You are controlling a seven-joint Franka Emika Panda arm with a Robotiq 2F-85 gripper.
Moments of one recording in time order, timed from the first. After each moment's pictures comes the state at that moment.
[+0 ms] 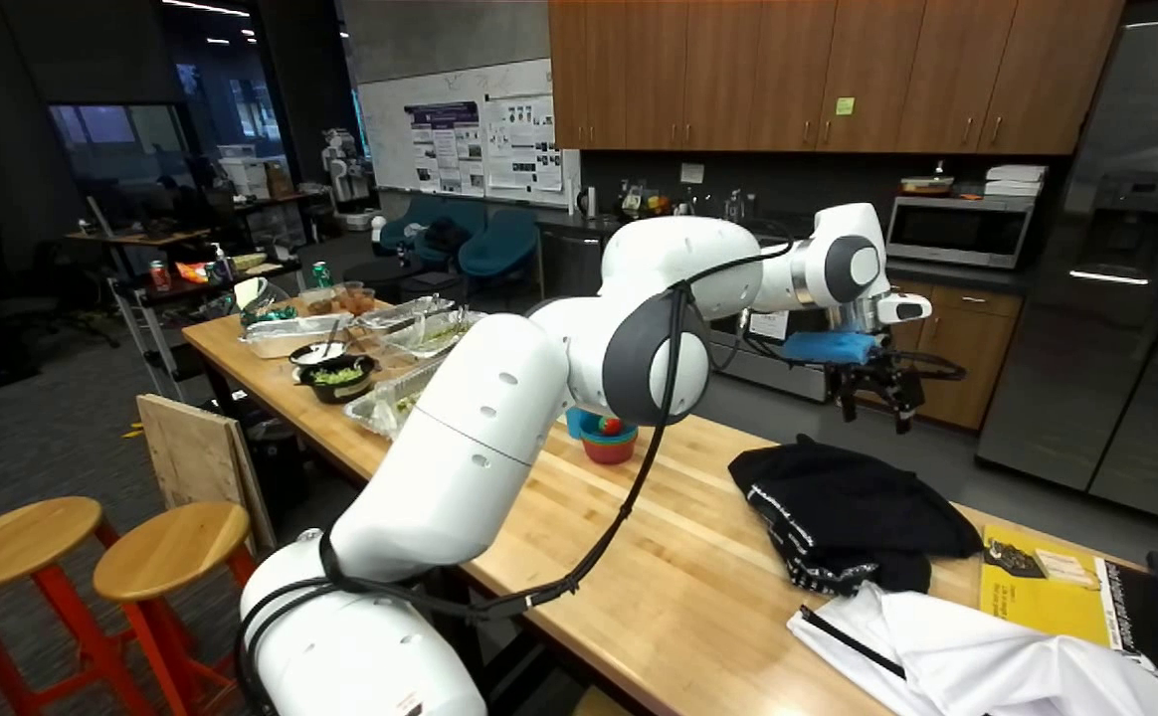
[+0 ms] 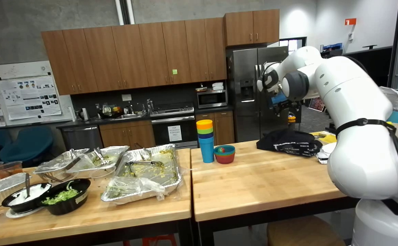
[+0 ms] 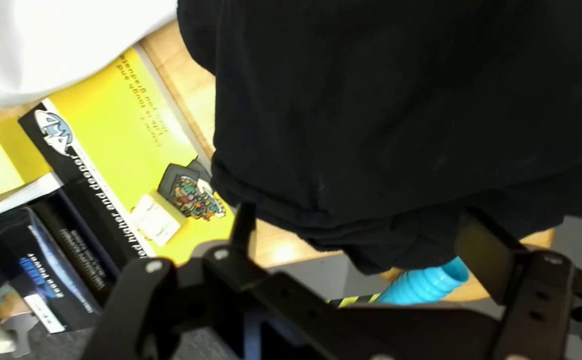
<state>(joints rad) -0.21 0.77 -0.24 -1.00 -0.16 1.81 0.26</state>
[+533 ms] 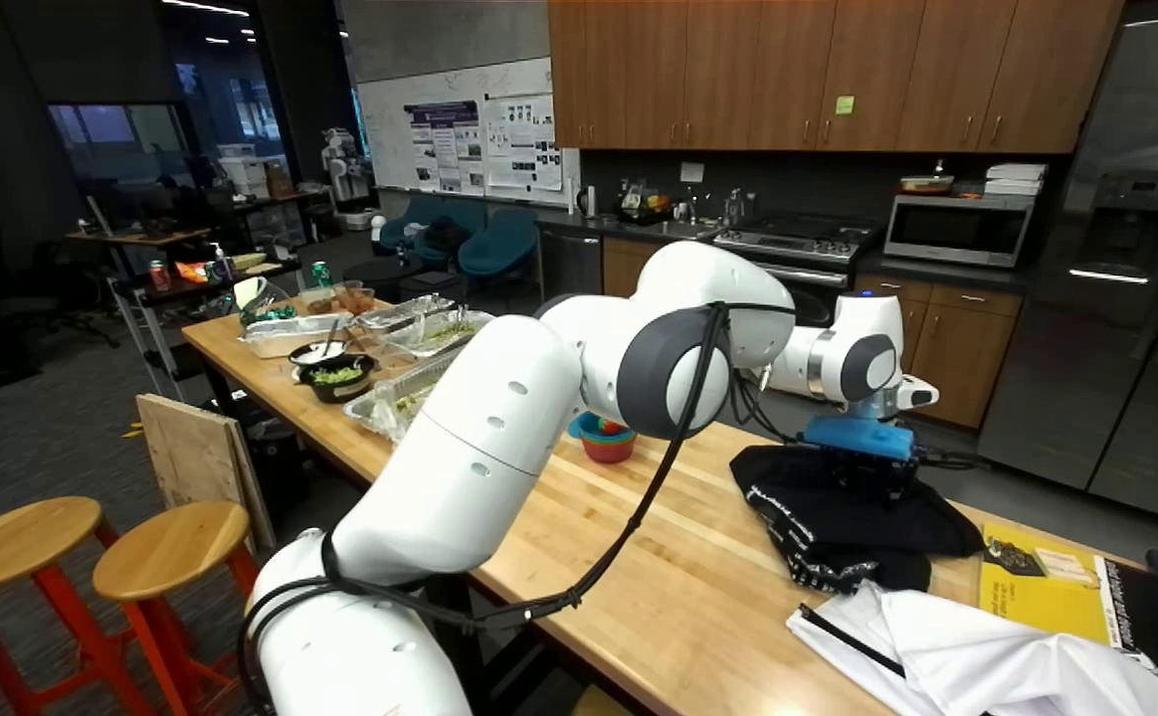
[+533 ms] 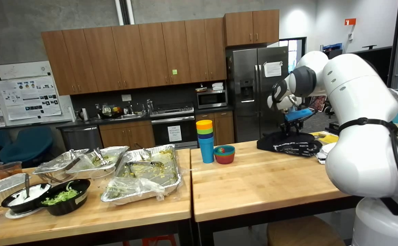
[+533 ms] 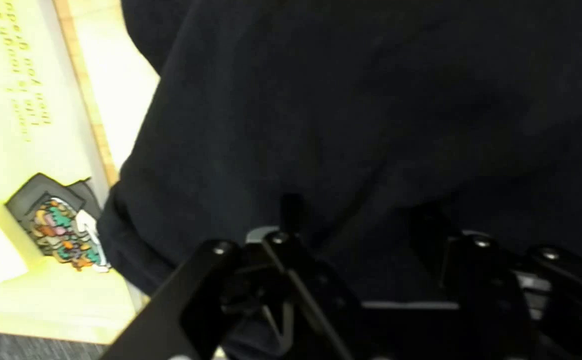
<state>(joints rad) -0.31 0.75 -0.15 -1.31 -0.11 2.14 -0.13</state>
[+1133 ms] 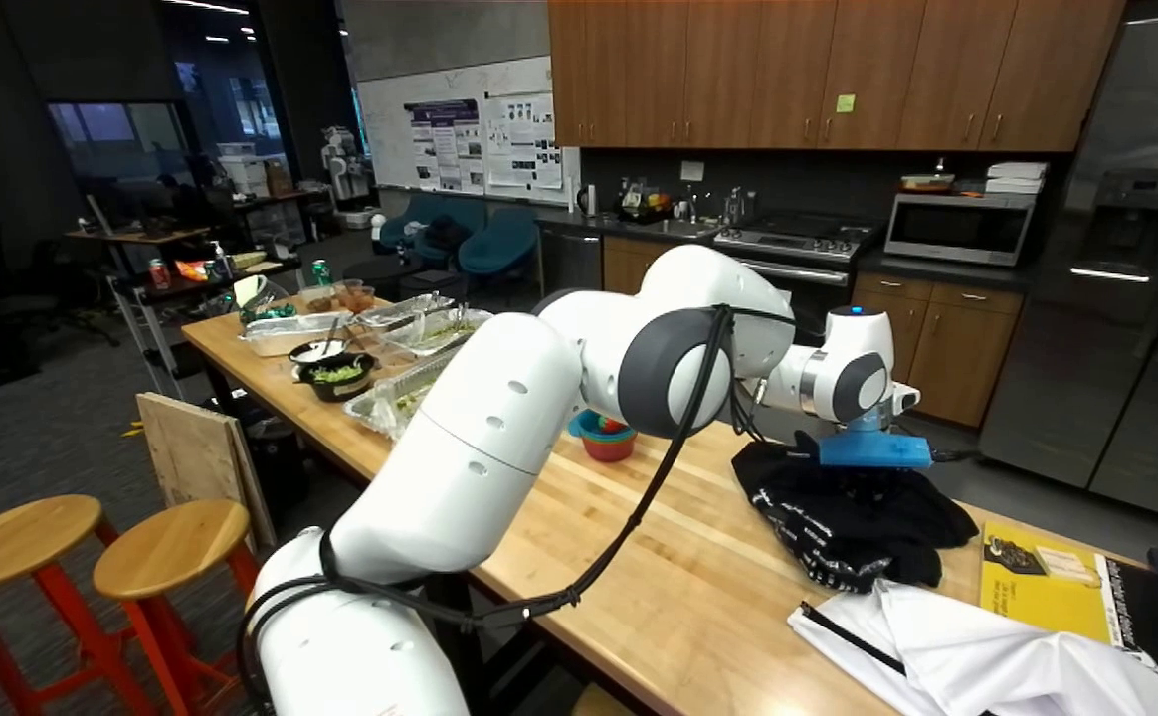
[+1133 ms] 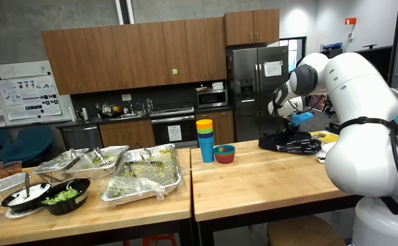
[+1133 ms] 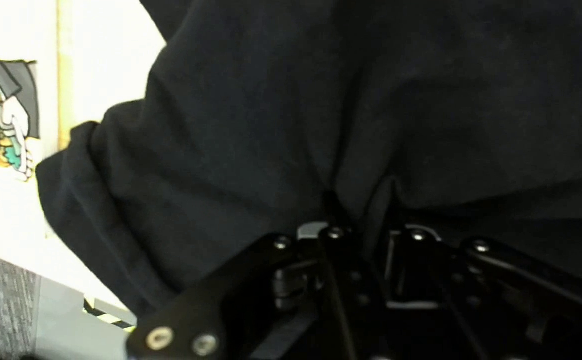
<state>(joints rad) -0.33 0.74 -0.12 -1.41 -0.12 2.30 -0.48</state>
